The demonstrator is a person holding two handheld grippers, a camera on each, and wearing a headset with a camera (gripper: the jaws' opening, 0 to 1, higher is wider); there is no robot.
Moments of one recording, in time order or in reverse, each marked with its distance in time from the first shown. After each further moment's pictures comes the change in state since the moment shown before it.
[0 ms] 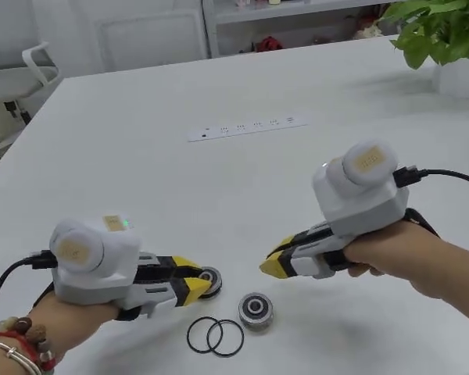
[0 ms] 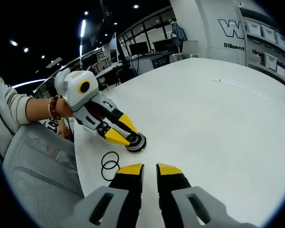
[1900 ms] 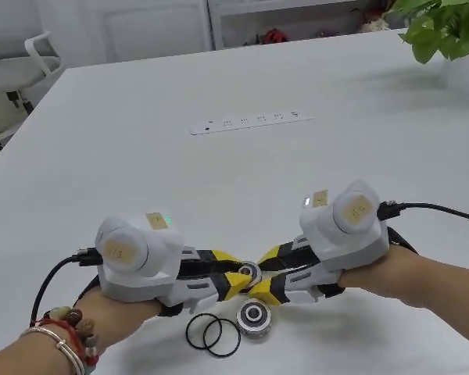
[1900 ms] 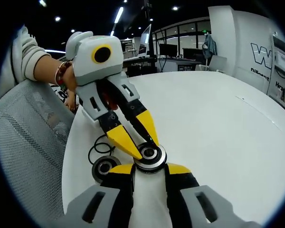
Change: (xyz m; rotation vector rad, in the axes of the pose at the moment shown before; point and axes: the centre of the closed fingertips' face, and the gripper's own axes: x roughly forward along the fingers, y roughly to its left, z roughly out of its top) left arm 0.035 -0.024 0.023 0.027 -0.068 -0.058; right arm 0.031 0.004 -0.015 -0.299 -0.020 0.109
